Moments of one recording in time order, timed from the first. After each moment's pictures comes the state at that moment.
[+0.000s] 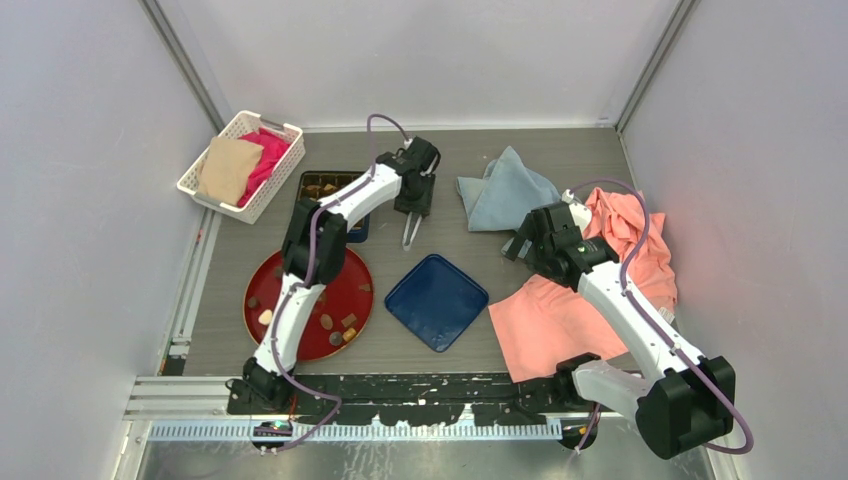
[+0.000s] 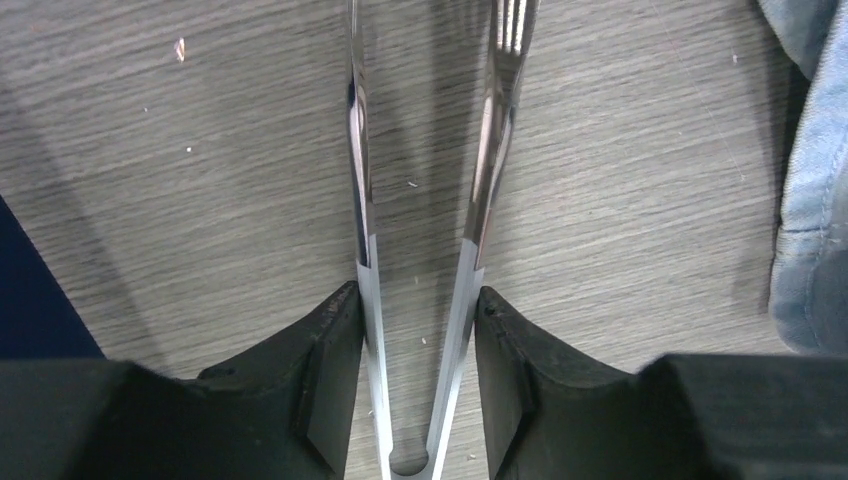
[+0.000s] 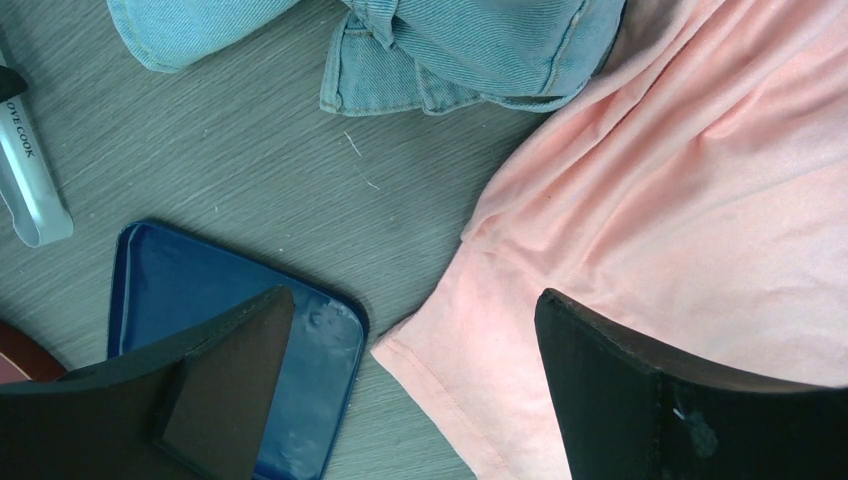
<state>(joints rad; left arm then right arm) -0.58 2.41 2.12 -0.81 -0.11 -0.35 0.33 1.08 0.85 -0.74 0.25 0.75</state>
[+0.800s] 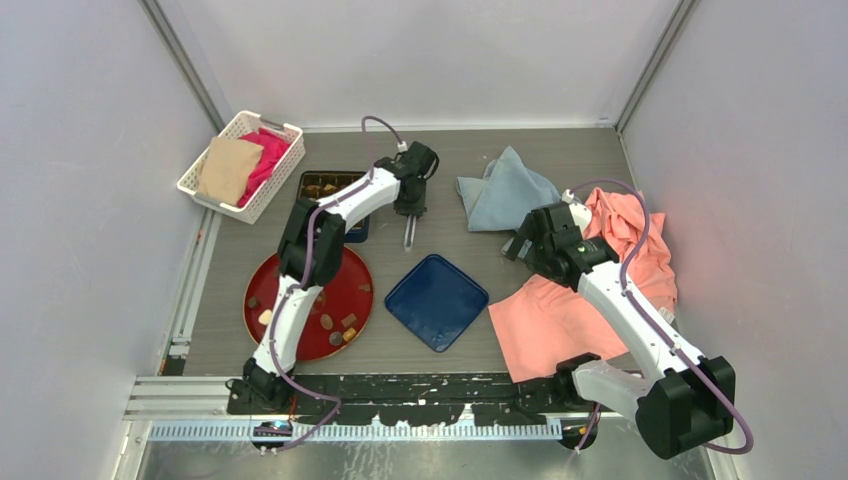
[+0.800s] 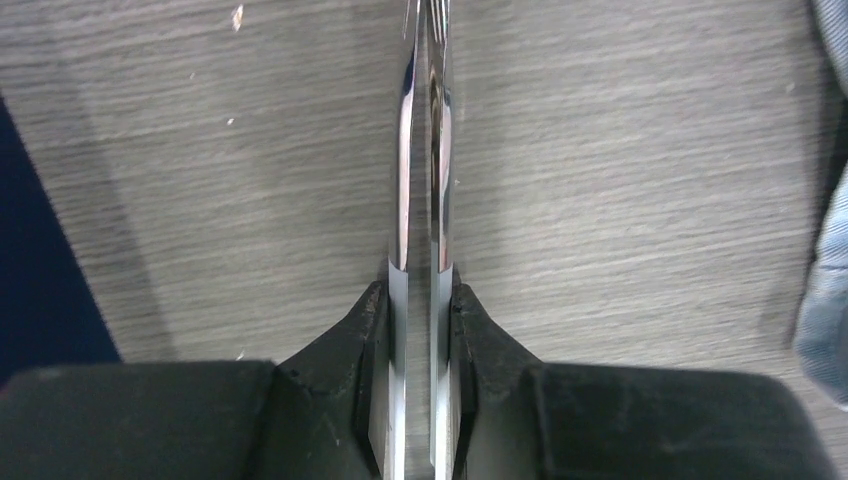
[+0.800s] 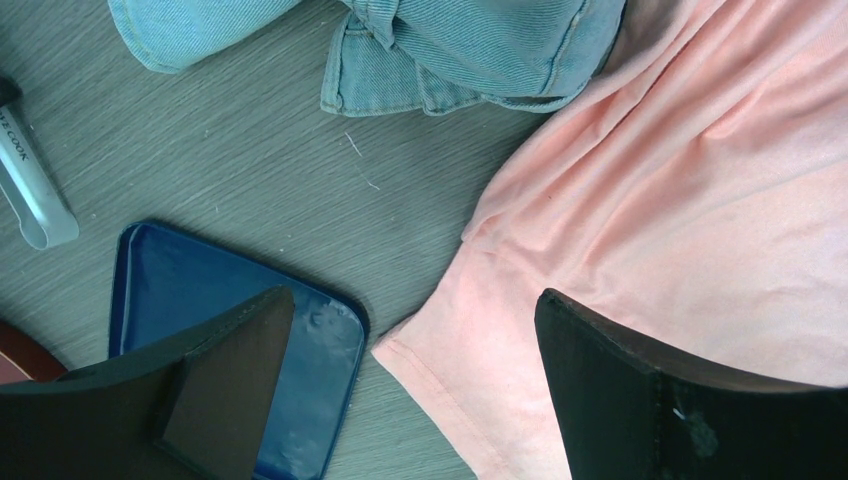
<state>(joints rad) -0.58 2.35 1.98 -0.70 -0.17 -0.45 0.33 1.08 0.85 -0.74 0.25 0.75</state>
